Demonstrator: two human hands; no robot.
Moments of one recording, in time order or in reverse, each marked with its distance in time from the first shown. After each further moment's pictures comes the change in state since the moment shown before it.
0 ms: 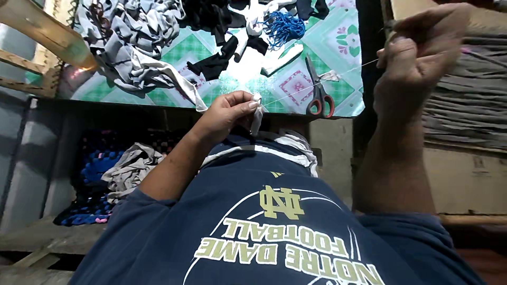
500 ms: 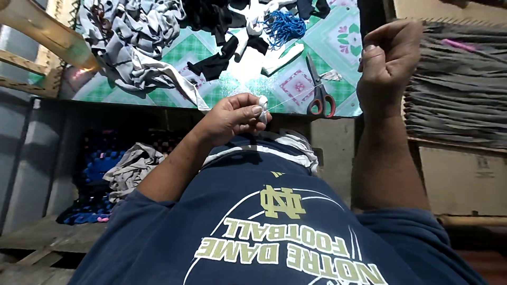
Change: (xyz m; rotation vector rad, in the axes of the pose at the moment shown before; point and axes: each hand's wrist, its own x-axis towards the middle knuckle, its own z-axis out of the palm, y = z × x) left_hand -0.004 0.007 0.005 -0.144 -0.127 -0.092; right_hand -0.005 0.019 0.017 -0.046 -0.036 0.078
